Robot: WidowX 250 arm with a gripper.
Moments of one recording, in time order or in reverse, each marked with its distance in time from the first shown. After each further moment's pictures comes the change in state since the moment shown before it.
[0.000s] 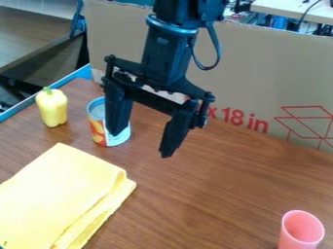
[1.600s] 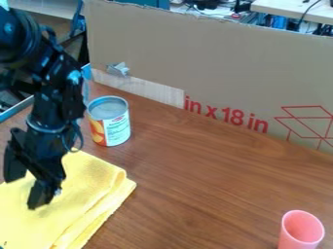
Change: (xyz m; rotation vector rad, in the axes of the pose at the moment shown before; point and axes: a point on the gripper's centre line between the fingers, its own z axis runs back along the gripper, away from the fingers) arm 0.005 0.140 -0.149 0.146 0.079 -0.242
